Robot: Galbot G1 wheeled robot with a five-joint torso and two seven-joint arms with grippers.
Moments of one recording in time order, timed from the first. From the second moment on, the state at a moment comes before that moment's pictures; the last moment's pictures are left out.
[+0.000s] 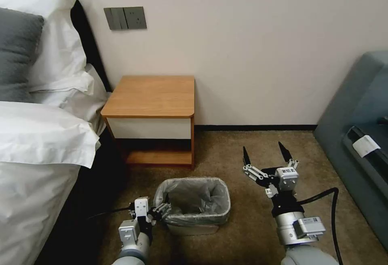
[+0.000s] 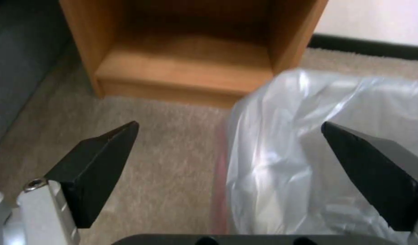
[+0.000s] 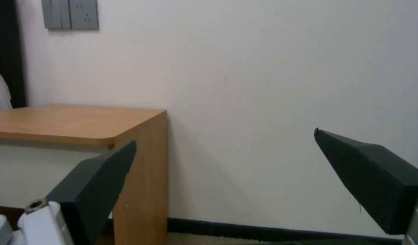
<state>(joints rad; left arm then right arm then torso) 1.75 -1.46 -0.39 -2.15 -0.19 0.29 -0.19 -1.73 1.46 0.43 2.31 -0.07 0.08 0.05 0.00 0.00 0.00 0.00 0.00</state>
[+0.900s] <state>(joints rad) 2.00 -1.46 -0.70 -2.25 -0.17 -0.29 -0.02 -1.90 1.47 0.44 2.21 -0.02 0.34 0.07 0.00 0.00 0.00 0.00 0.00</state>
